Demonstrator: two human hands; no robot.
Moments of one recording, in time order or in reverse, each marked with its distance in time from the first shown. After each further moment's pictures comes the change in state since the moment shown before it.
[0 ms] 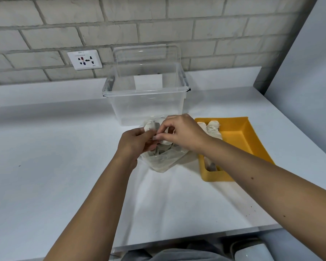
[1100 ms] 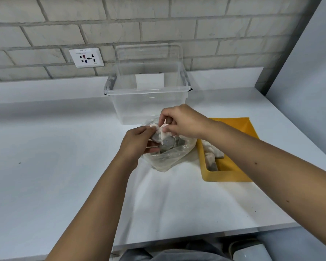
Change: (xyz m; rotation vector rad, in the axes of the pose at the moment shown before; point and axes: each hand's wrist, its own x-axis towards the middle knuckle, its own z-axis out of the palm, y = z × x) left_hand -0.005 0.000 0.000 0.044 -0.069 0.026; right_hand 0.022 -0.012 -0.025 -0.117 -0.225 0.039
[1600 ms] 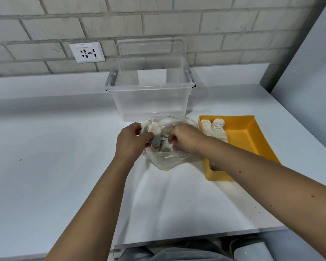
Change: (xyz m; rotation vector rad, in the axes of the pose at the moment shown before) left_hand 0.011 -0.014 -0.014 0.224 0.189 0.151; right_hand 0.009 0.046 0.061 -0.283 -0.155 0.186
